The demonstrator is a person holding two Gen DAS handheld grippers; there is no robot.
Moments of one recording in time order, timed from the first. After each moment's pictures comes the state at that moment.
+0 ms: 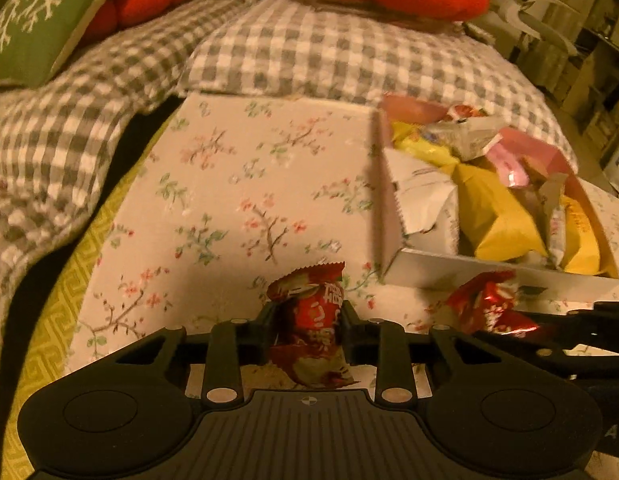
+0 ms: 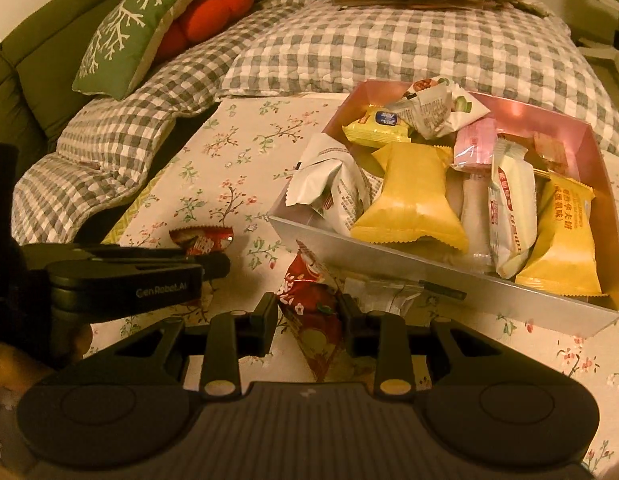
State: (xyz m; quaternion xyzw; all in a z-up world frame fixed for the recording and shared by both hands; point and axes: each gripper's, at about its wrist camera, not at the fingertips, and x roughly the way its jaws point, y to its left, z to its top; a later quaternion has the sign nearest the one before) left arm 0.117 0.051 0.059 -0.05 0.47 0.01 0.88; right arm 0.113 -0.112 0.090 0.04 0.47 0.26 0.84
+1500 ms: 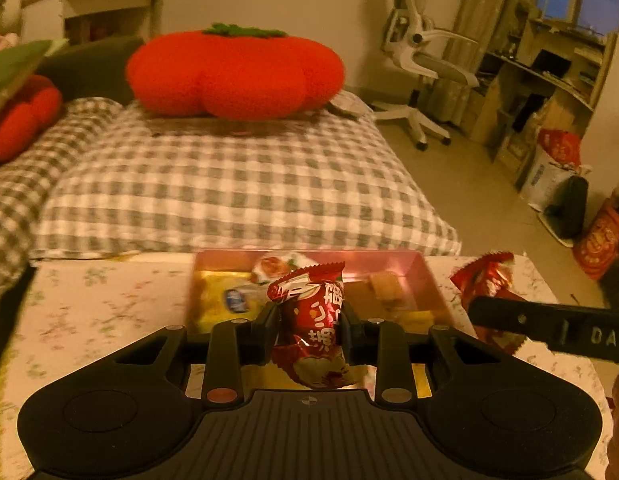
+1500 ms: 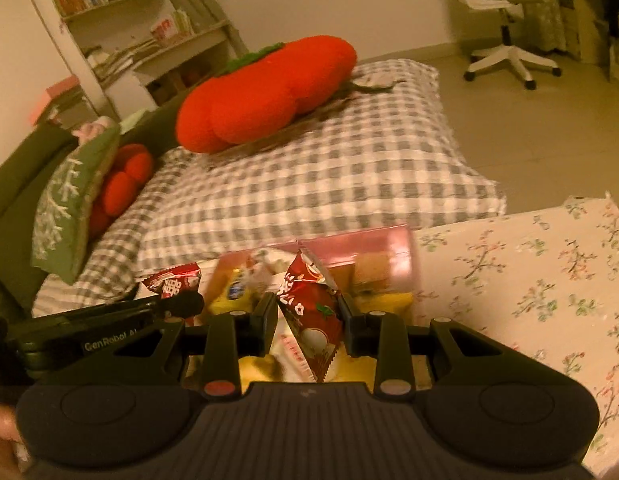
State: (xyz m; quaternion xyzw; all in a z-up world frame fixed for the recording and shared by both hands) left arm 0.194 -0.059 0.131 -0.04 0.38 -0.12 0.92; right arm 0.168 -0.257 0.136 0.18 0.38 0.14 0.90
